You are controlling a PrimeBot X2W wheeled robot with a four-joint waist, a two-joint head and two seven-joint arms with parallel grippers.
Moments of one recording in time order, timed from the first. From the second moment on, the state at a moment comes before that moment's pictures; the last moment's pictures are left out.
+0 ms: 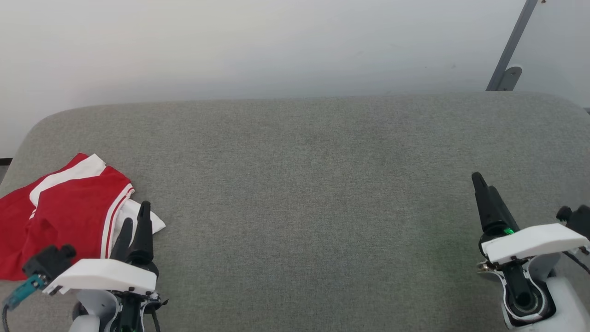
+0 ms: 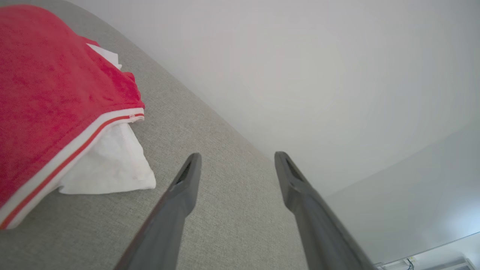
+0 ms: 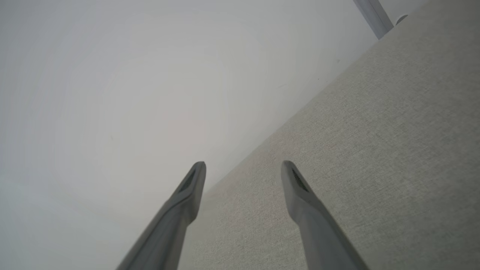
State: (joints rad) left arm -0.13 0.14 0.03 0.28 -0.96 -0.07 -0.04; right arm -0.23 -0.17 0.02 0.38 1.07 0.13 -0.04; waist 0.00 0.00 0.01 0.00
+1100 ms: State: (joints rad) left arm -0.17 0.21 -0.05 0.31 -0.53 -0.04 -0.14; right arm -0.34 -0.23 0.08 0.46 0.58 0.13 -0.14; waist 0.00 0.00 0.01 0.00
